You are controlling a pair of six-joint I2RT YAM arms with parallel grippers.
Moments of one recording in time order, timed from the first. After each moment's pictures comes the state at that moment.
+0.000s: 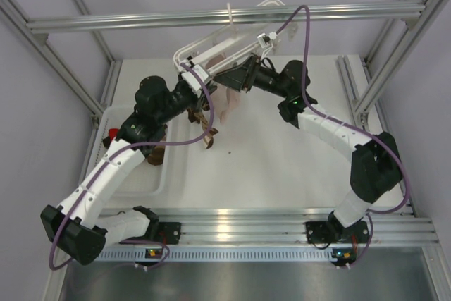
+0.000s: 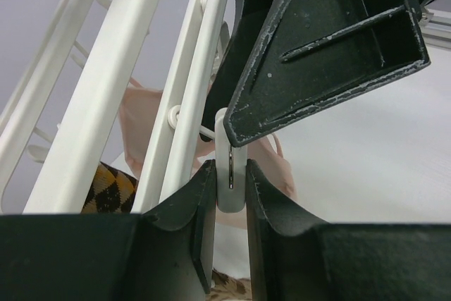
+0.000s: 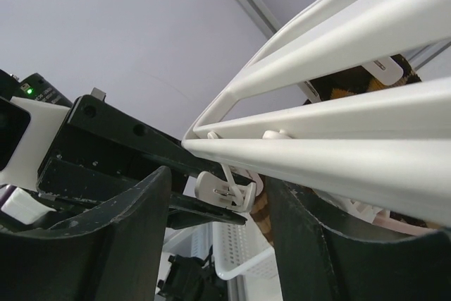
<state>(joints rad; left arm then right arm) -0.50 1.14 1.17 -0.08 0.31 0.30 0.58 1.64 1.28 0.71 -0.68 0.95</state>
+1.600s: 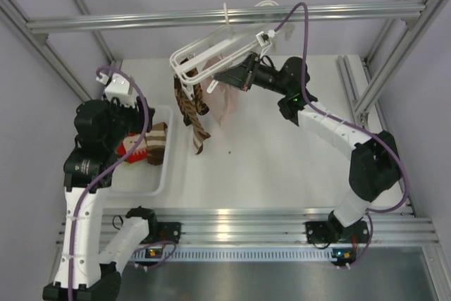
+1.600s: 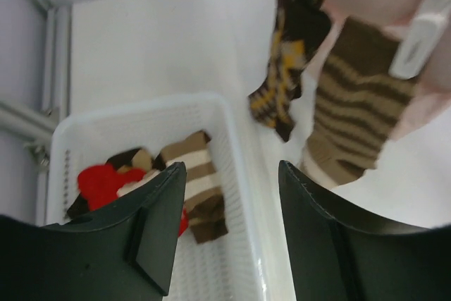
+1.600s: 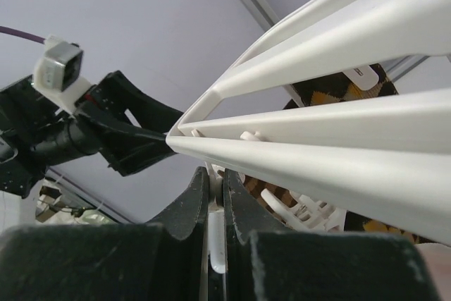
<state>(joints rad) -0.07 0.81 1.23 -0.67 0.16 0.02 0.56 1.66 1.32 0.67 -0.71 0.92</state>
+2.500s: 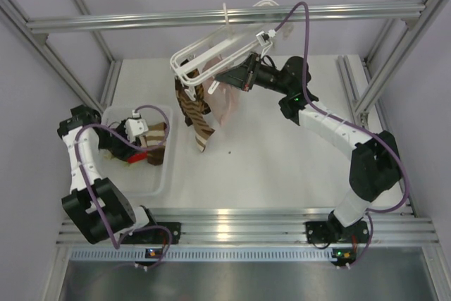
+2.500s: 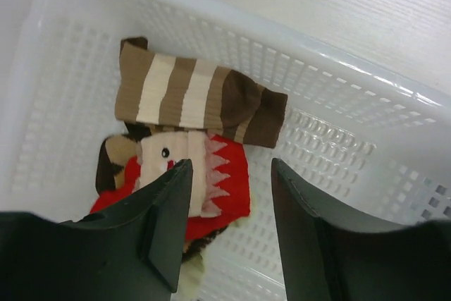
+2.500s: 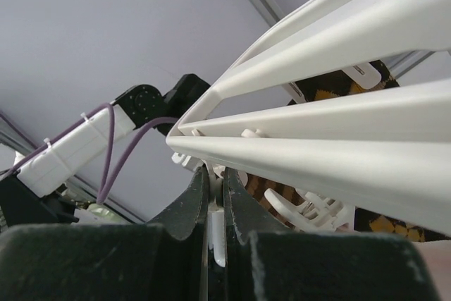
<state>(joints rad) 0.50 1.30 1.16 -1.26 0.75 1.59 0.55 1.66 1.32 0.67 -0.74 0.93</state>
